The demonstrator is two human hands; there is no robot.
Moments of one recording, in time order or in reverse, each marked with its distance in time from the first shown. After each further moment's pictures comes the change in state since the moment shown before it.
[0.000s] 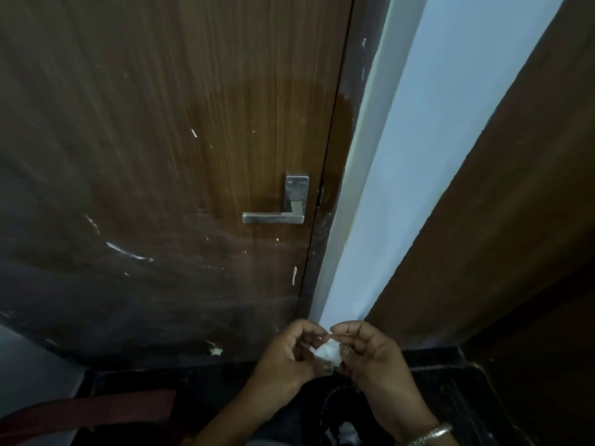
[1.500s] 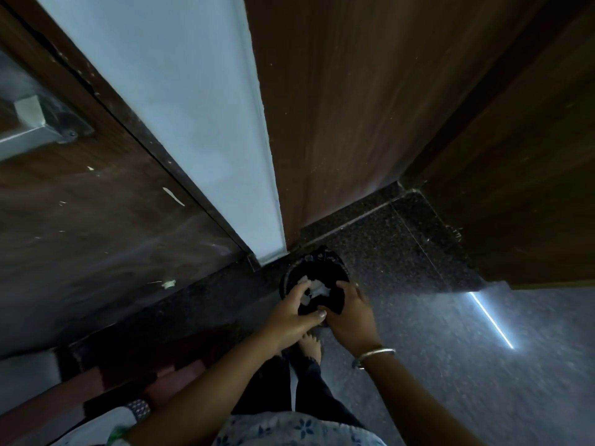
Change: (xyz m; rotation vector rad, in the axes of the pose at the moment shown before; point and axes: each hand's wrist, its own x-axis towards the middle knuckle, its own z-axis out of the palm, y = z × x) left_hand 0.051 -0.146 0.133 0.397 -0.559 -0.616; right_hand -0.017 0.167 -0.162 -0.758 0.400 0.454
